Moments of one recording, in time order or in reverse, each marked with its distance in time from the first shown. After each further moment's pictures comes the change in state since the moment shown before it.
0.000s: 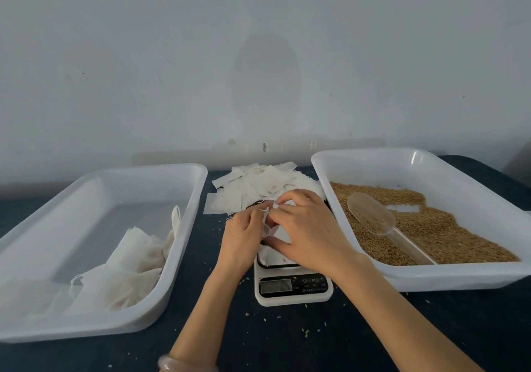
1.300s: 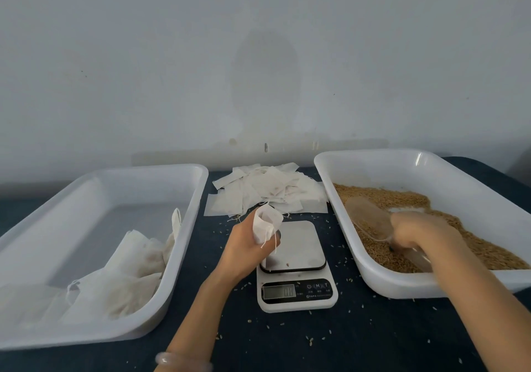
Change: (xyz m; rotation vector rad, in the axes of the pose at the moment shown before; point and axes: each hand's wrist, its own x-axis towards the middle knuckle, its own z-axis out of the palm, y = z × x) left_hand 0.013 -0.041 -0.001 0.011 -0.158 0.093; right_hand -0.036 0.140 -0.030 -0.276 -0.902 0.869
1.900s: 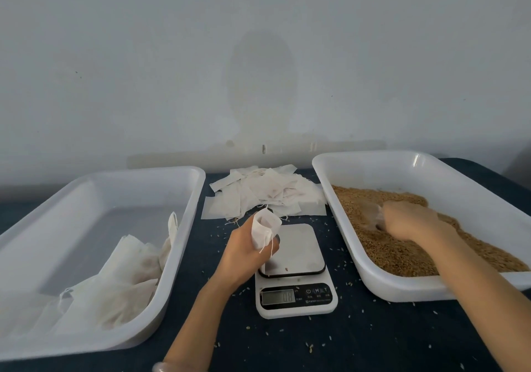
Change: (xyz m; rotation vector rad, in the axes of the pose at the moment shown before) left_hand 0.002 -0.004 0.002 -0.049 -0.006 -0.009; right_hand 0.013 -0.002 -0.004 0.015 0.179 -0.063
